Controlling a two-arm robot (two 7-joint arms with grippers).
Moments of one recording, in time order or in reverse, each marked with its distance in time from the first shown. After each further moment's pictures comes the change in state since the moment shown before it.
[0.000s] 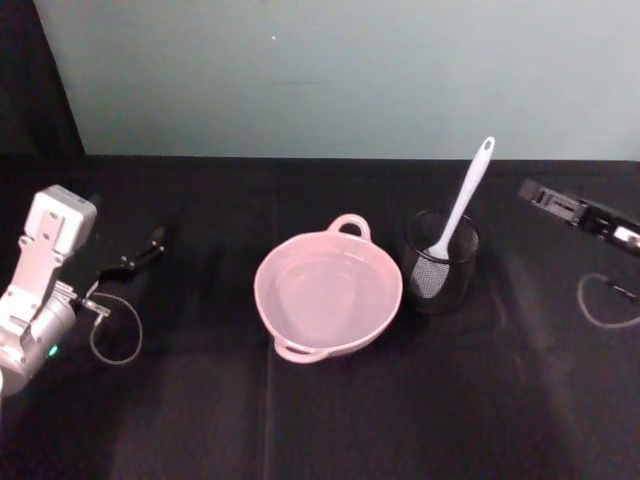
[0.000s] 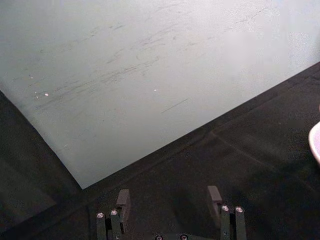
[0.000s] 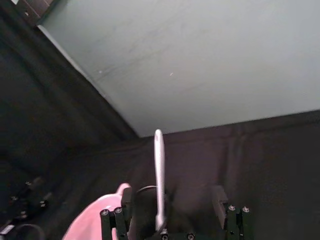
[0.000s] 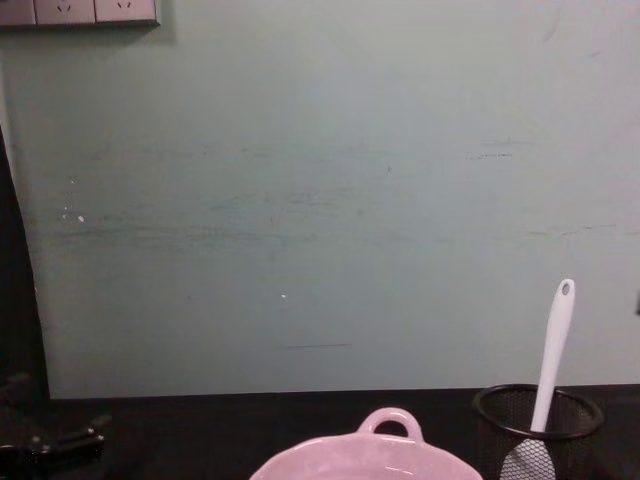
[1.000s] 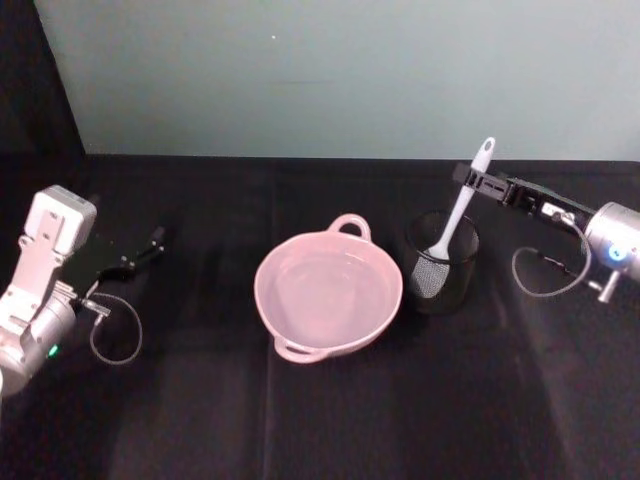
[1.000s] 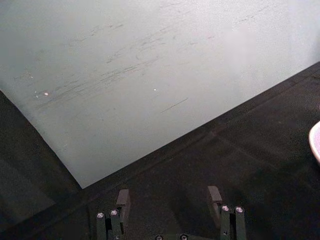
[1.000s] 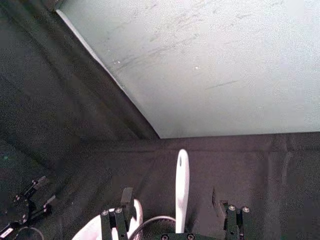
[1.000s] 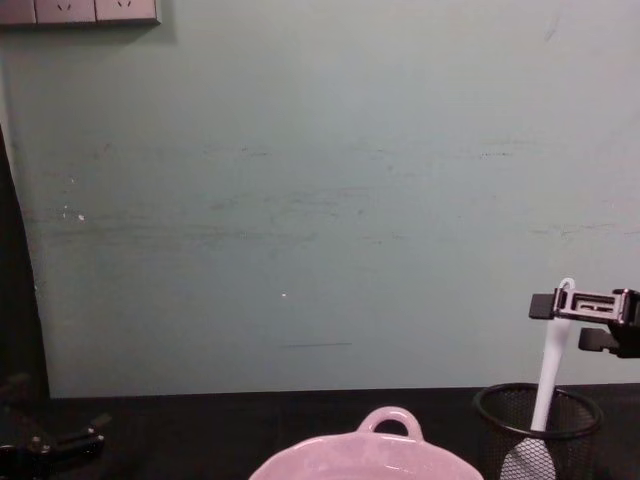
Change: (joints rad) left arm 0.000 0.000 0.000 0.000 0.000 0.000 0.000; right arm 0.283 -0.091 -0.246 0.302 -0.038 -0.074 0.124
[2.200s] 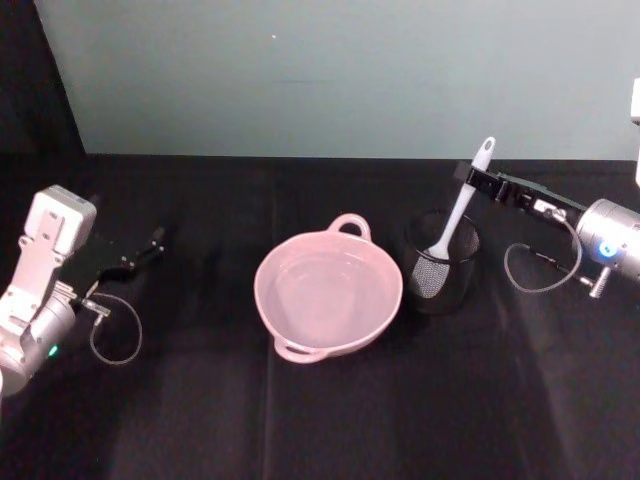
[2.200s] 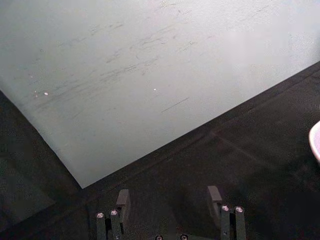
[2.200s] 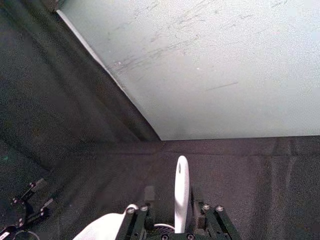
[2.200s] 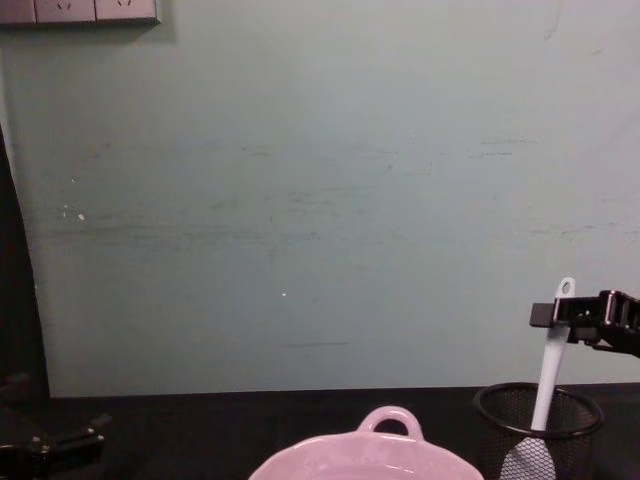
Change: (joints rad) left arm 0.000 0.000 0.000 0.000 0.000 0.000 0.000; right arm 0.036 -0.015 -0.032 0.050 0.001 -0.025 0.013
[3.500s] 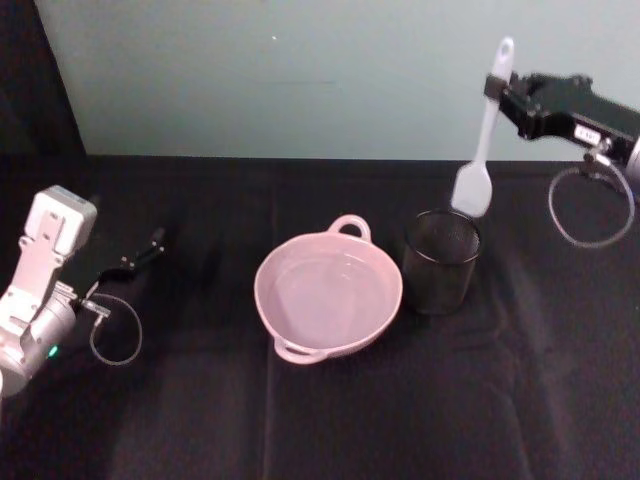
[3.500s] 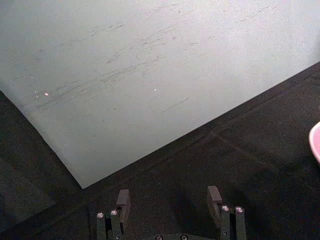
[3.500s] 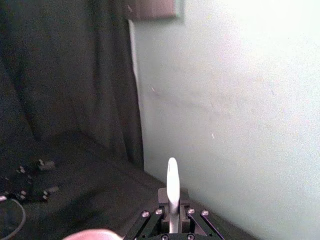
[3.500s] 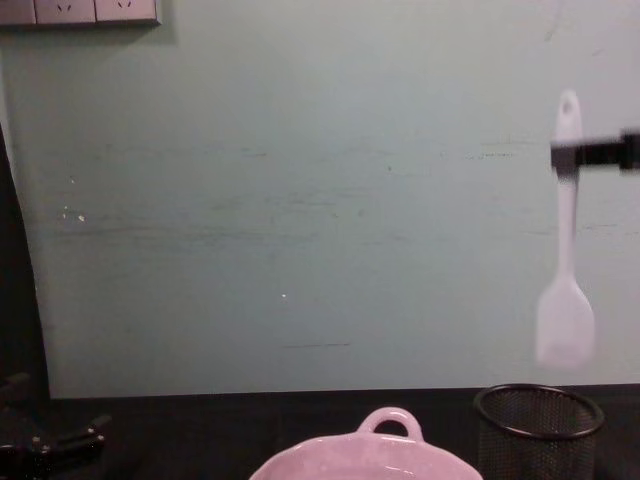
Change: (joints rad) left arm 0.000 0.000 0.000 0.000 0.000 0.000 0.000; right arm -0.014 0.209 0.009 -0.411 -0.238 -0.084 -0.039
